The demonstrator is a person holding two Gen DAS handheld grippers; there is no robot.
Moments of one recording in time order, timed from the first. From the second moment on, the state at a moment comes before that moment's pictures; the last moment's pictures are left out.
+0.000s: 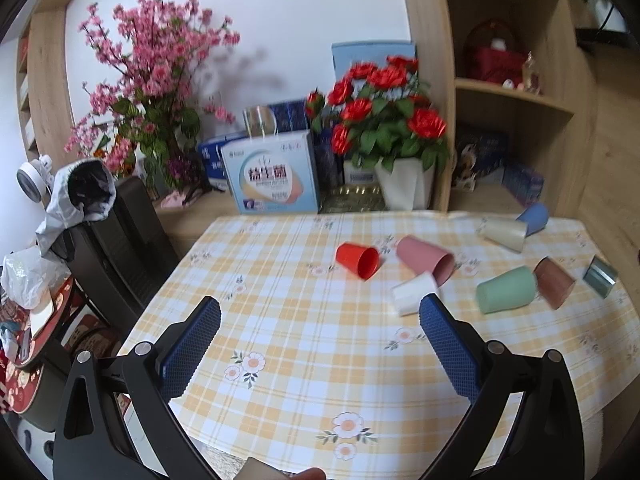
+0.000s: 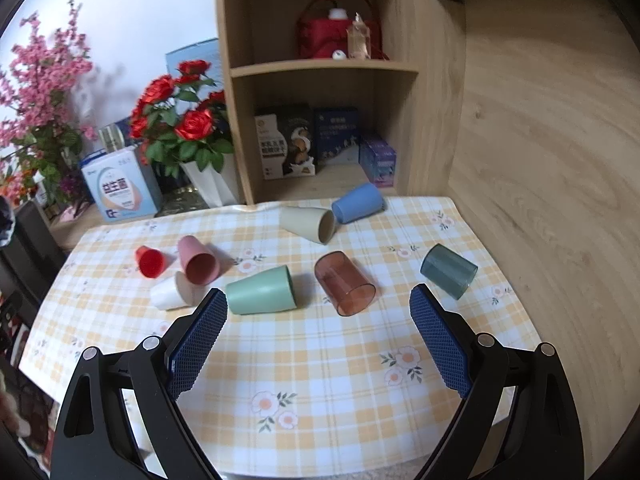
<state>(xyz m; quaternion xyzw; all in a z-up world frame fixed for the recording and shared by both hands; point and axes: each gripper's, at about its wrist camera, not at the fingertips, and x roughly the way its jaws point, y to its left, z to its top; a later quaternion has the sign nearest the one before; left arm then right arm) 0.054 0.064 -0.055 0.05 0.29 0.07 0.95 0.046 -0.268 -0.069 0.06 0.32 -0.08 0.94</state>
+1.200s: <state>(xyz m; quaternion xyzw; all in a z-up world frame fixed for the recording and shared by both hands) 0.234 0.018 -0.120 0.00 0.48 -0.02 0.88 0.131 -0.324 -0.159 0.10 0.39 -0.10 0.91</state>
